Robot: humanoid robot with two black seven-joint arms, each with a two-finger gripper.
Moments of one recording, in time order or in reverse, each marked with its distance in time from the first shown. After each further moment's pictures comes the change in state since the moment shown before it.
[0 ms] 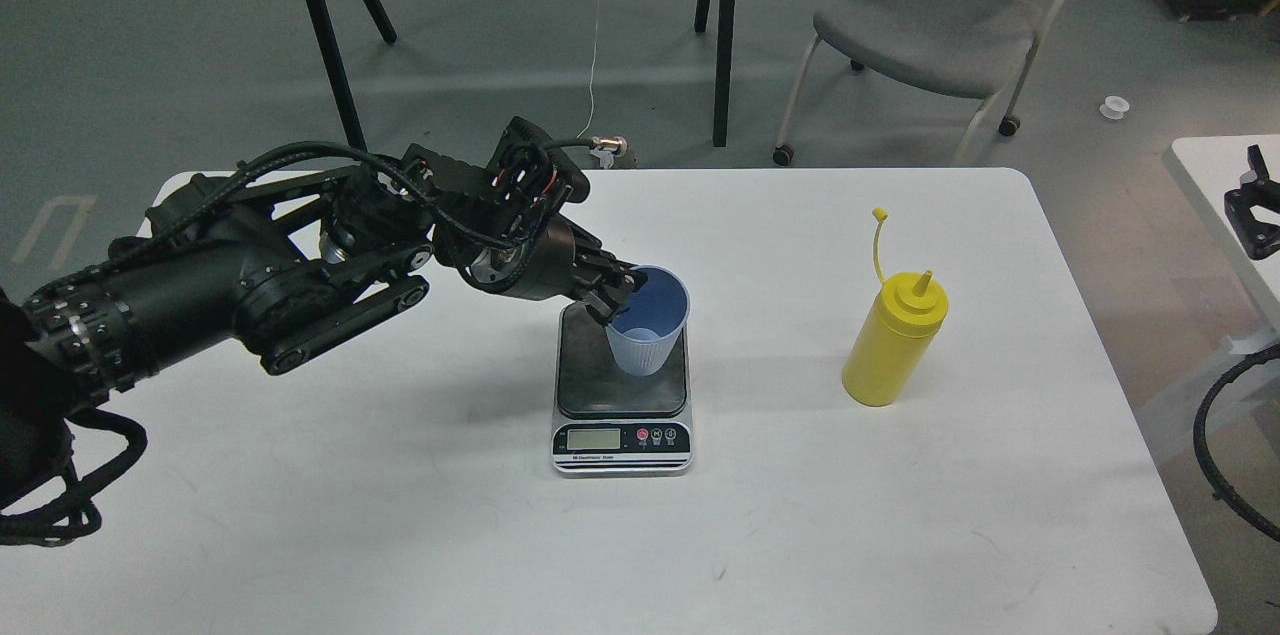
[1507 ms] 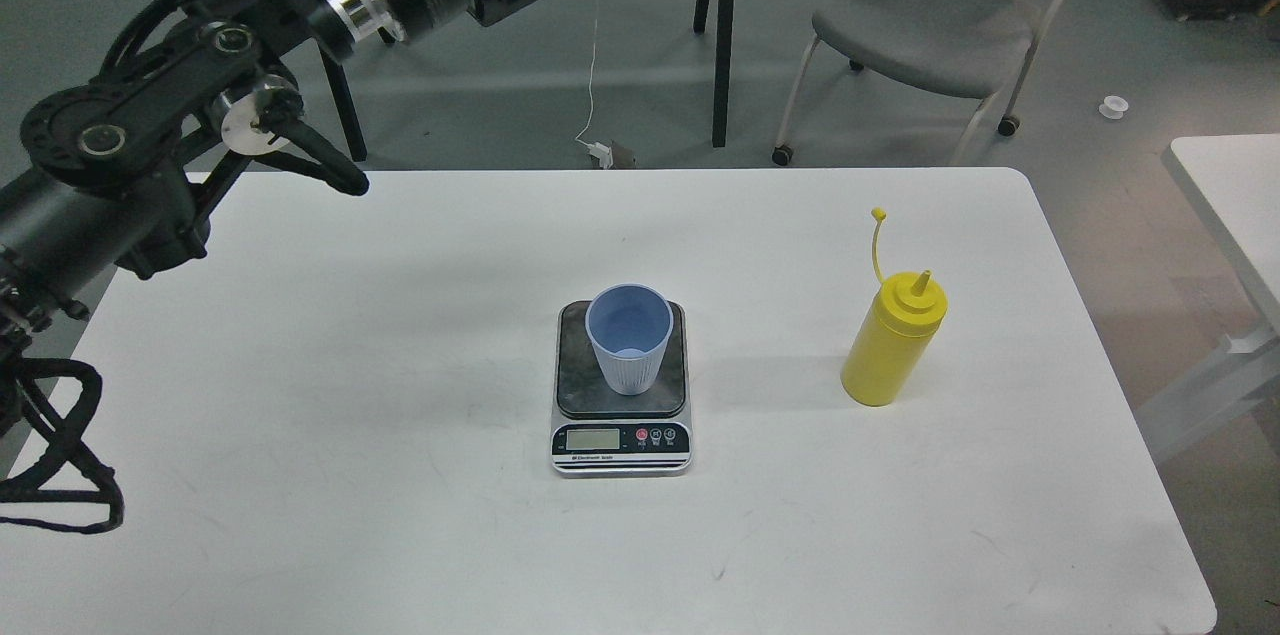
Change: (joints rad) left arm -0.024 0.095 -0.415 0.211 -1.731 0.048 0.042; right arm -0.154 -0.077 0.026 -0.028 0.045 0.000 -0.006
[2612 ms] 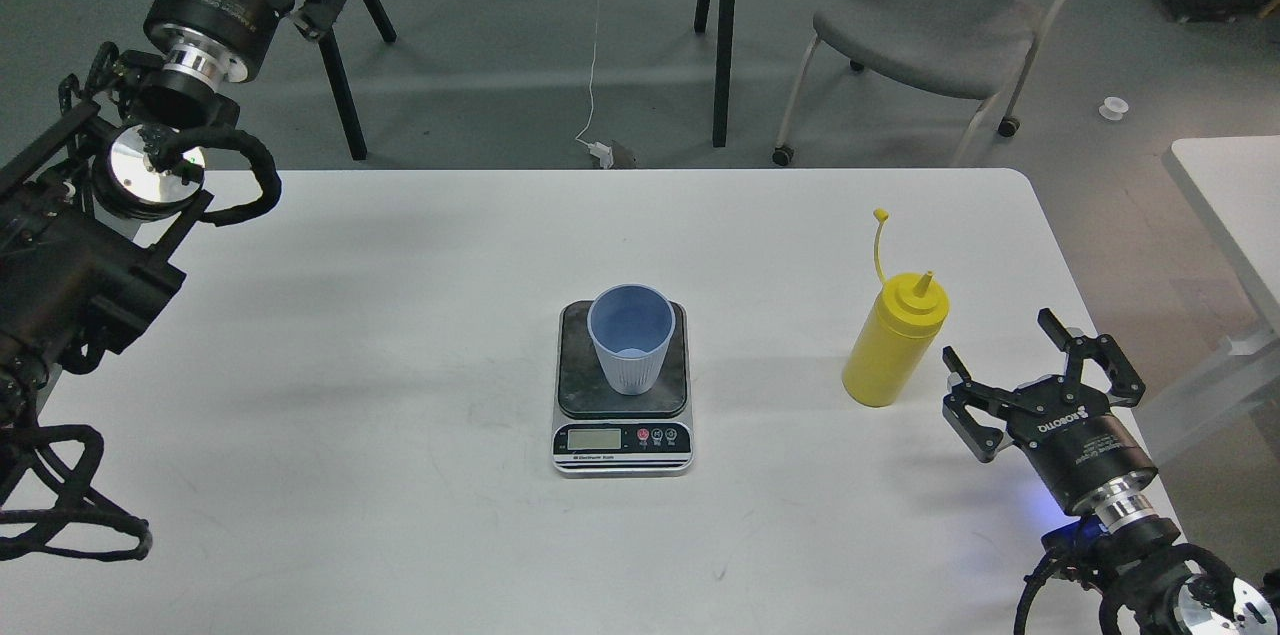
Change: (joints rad) left arm 0.175 0.006 -0.161 0.185 -0.492 0.004 0.046; right arm -0.280 0.281 -0.212 0.551 -0.057 0.000 0.000
